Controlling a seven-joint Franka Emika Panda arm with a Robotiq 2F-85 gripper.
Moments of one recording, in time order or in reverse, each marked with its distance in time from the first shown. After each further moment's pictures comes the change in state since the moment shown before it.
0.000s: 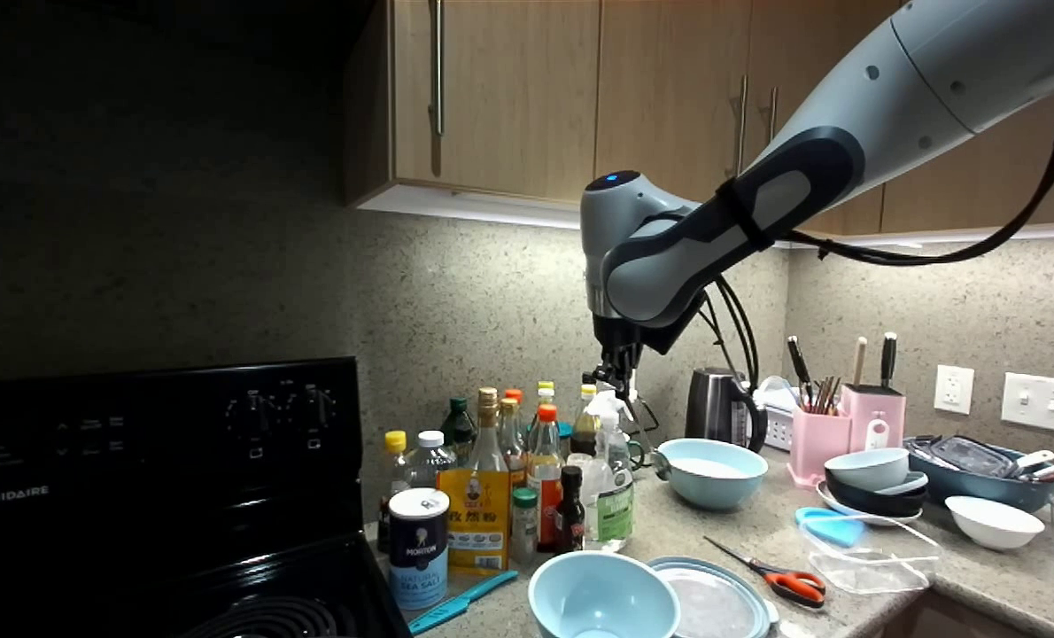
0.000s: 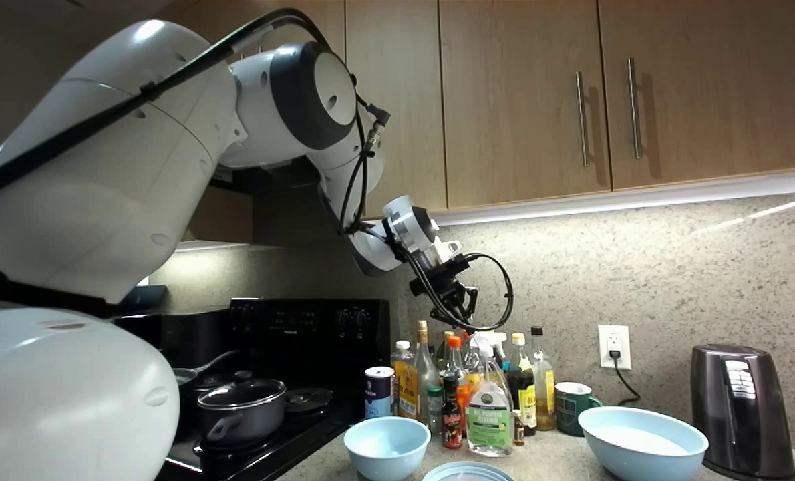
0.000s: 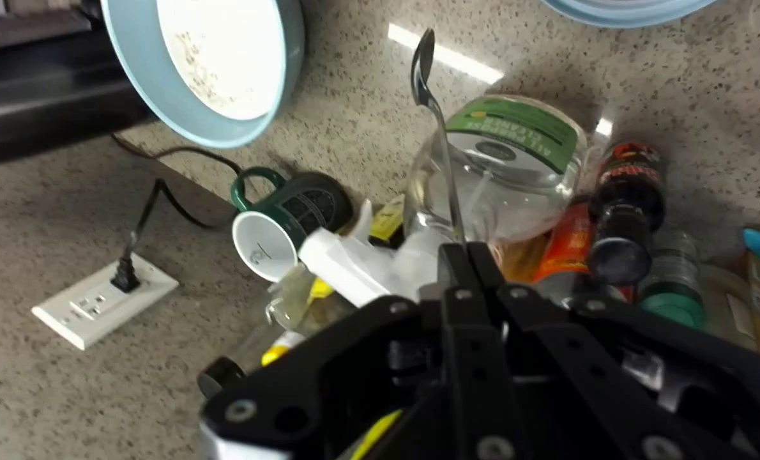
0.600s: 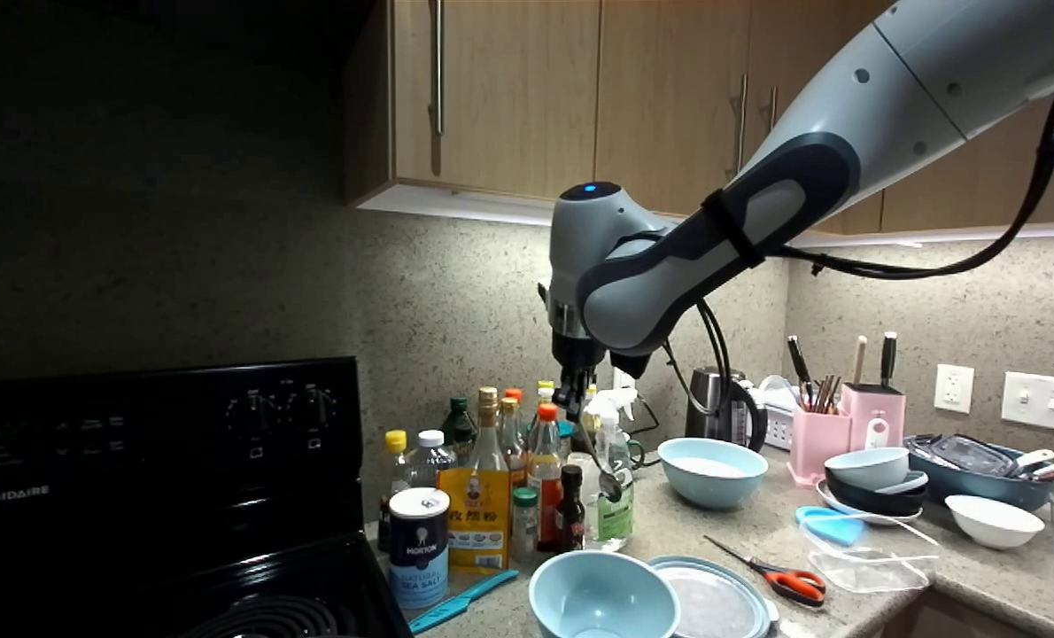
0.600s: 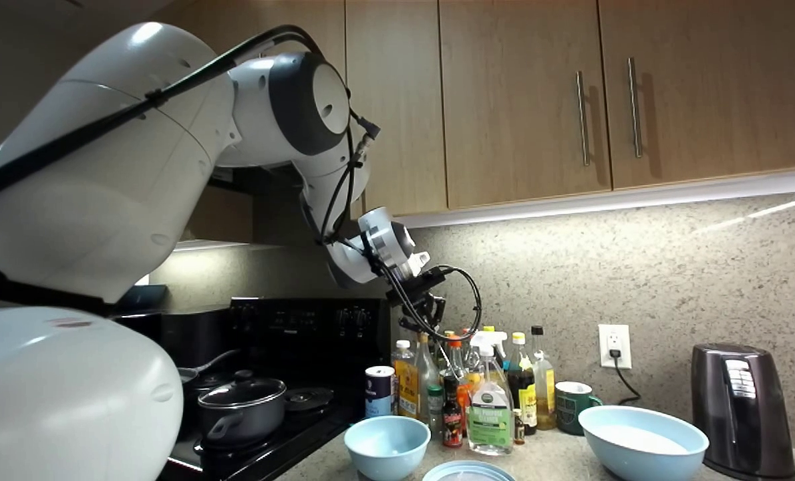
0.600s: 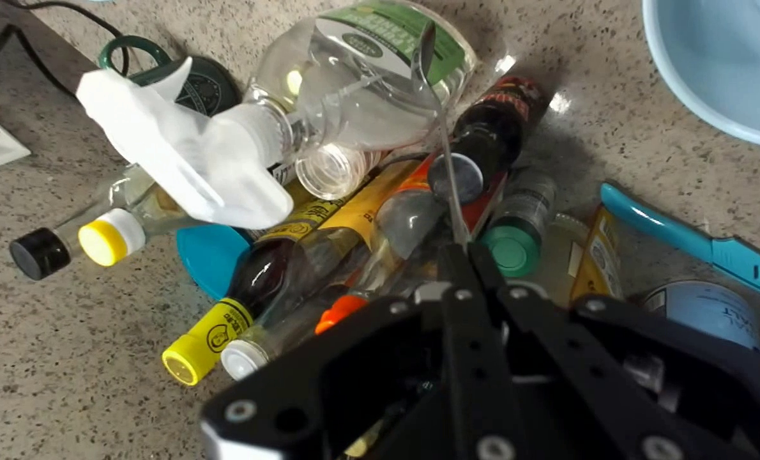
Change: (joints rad) arm 0.029 0.003 0.068 -0.071 0.000 0.137 -0.094
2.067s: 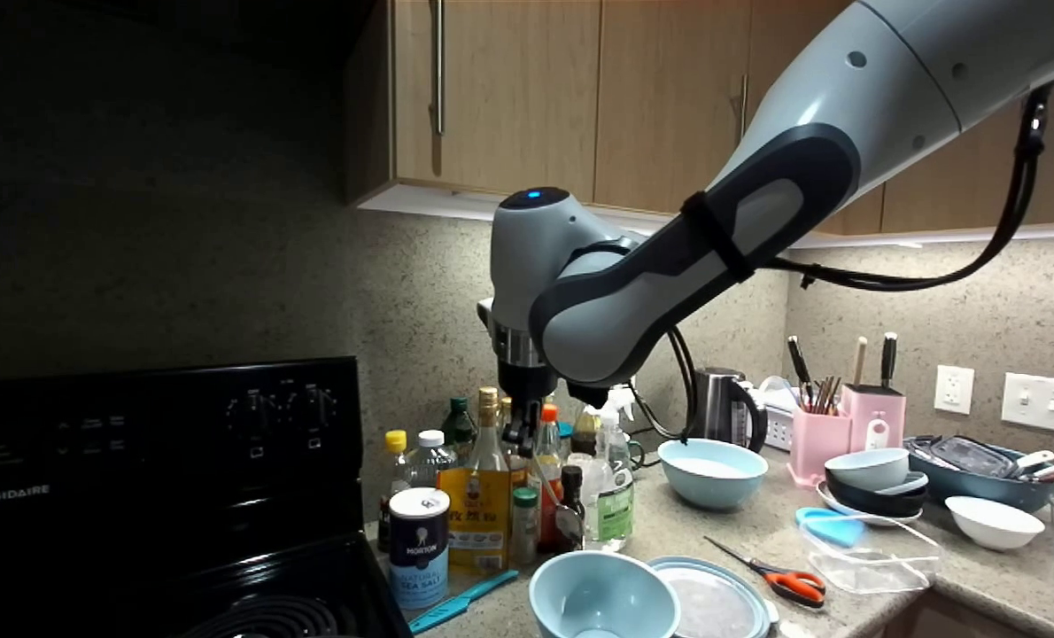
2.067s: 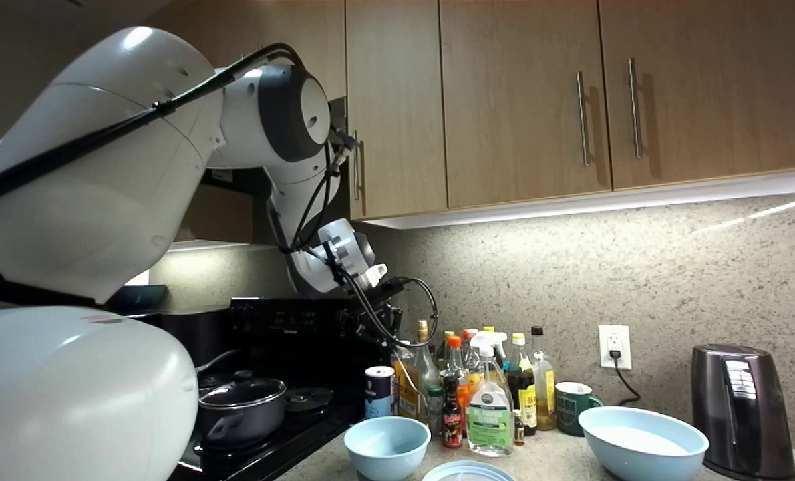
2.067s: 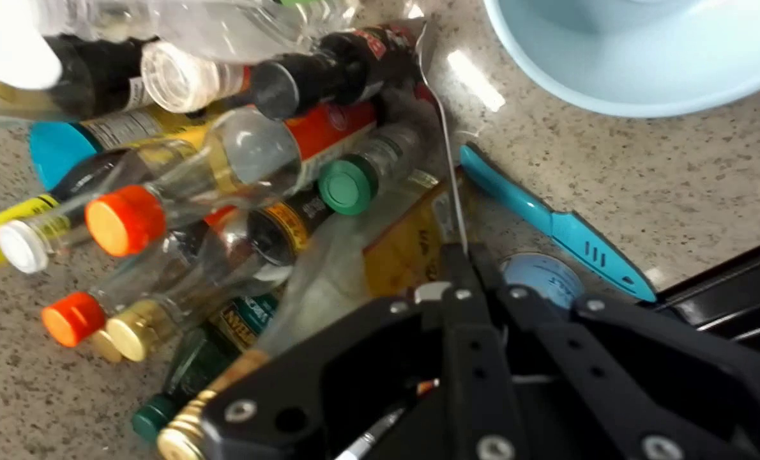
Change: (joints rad) arm 0.131 0.000 0.028 -0.045 -0.040 -0.017 0.013
